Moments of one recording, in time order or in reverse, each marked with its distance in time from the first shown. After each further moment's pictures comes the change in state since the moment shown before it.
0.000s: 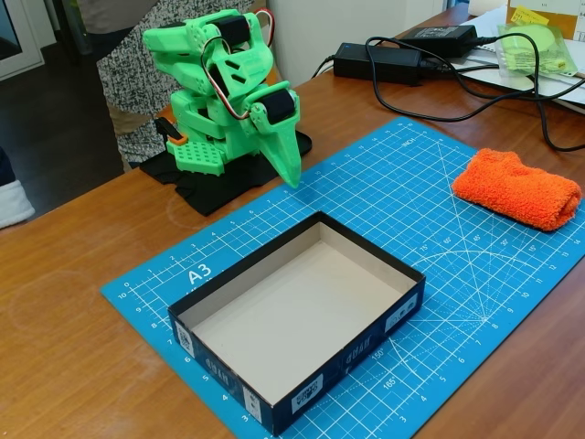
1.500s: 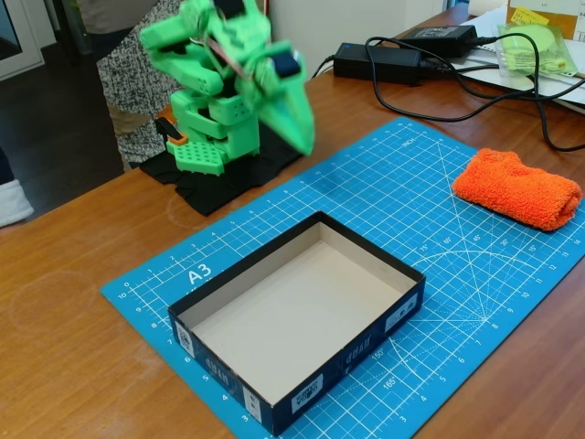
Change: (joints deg) arm -8.1 -14.9 -29.1 1.6 -8.9
